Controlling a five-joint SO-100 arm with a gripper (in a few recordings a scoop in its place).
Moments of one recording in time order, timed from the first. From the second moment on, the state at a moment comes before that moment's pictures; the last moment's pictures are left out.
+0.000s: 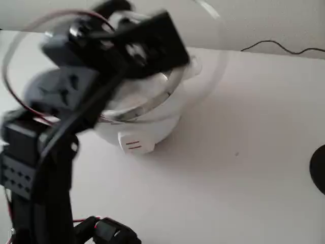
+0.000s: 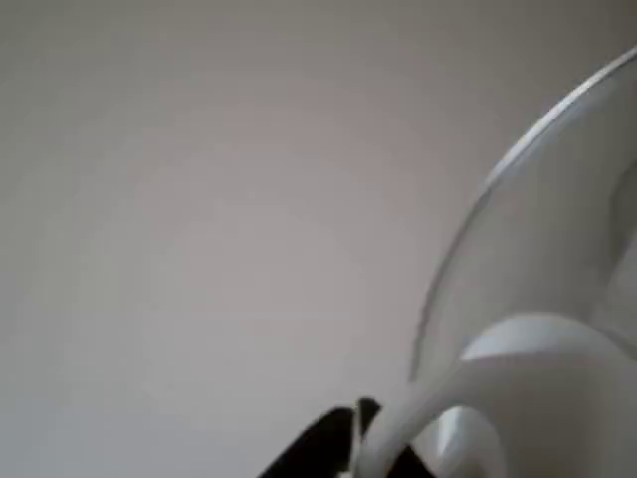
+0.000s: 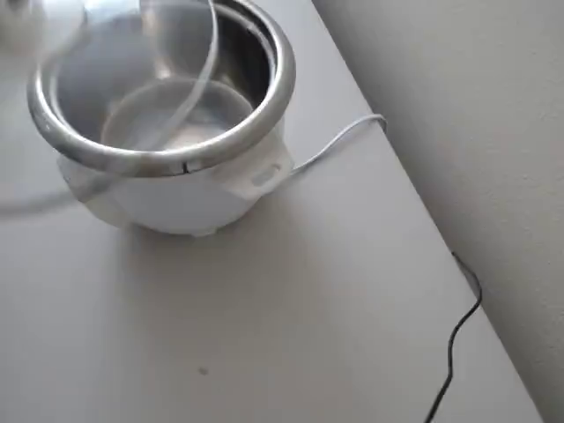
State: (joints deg) arm 7.9 139.6 96.9 31.2 -13.2
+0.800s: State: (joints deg) arm 27.9 129.4 133.1 -1.1 -16.4
